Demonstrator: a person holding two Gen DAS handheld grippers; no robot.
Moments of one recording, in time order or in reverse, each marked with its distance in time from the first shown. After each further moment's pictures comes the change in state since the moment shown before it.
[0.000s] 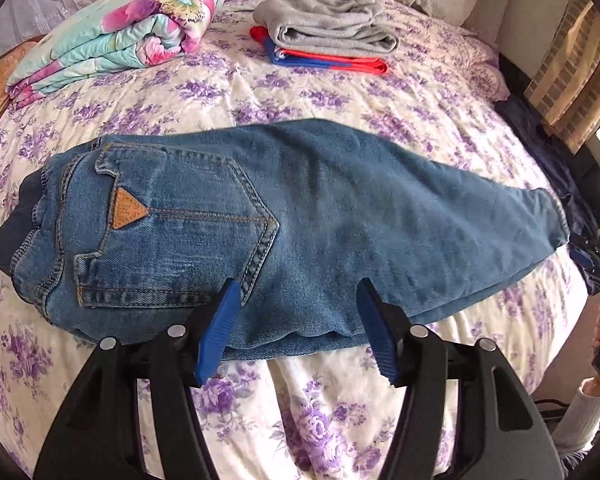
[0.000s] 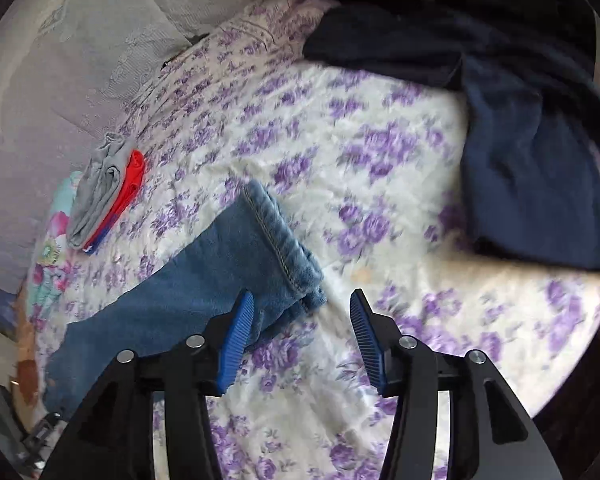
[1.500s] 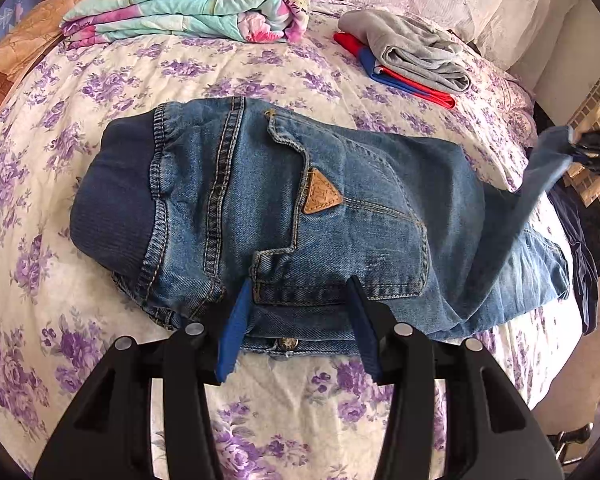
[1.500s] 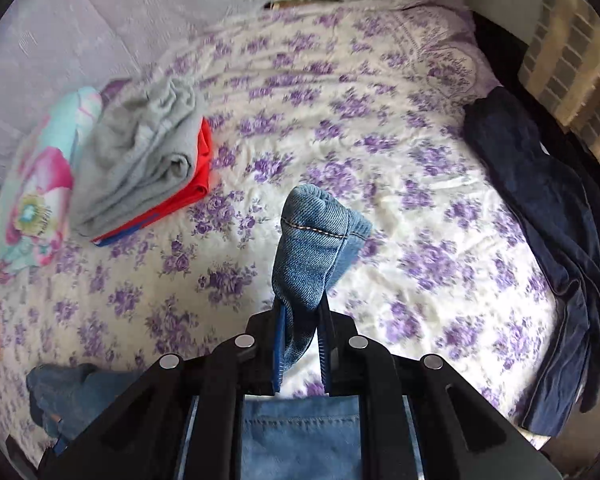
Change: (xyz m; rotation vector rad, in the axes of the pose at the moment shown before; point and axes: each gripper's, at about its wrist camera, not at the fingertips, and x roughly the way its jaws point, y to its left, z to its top) left arm -0.005 0.107 -0.011 -0.158 0.004 0.015; right arm 0.051 0.226 0.130 -0.277 0.192 -0.061
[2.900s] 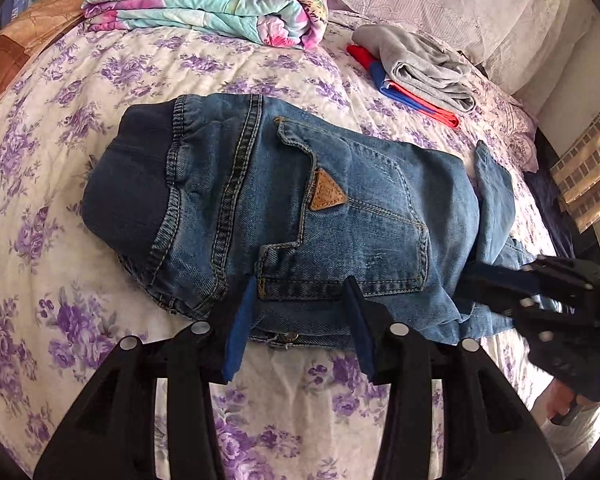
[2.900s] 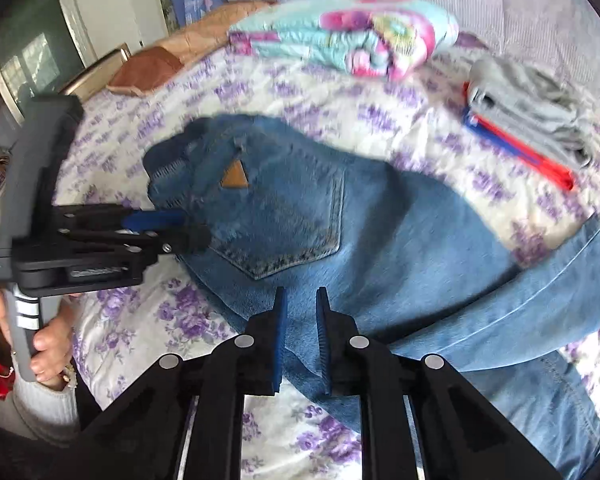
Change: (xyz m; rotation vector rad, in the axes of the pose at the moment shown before) left arm -0.008 0.006 -0.012 -0.078 -0.041 -0.015; right arm 0.037 0.262 -0.234 -0.836 0.117 0.415
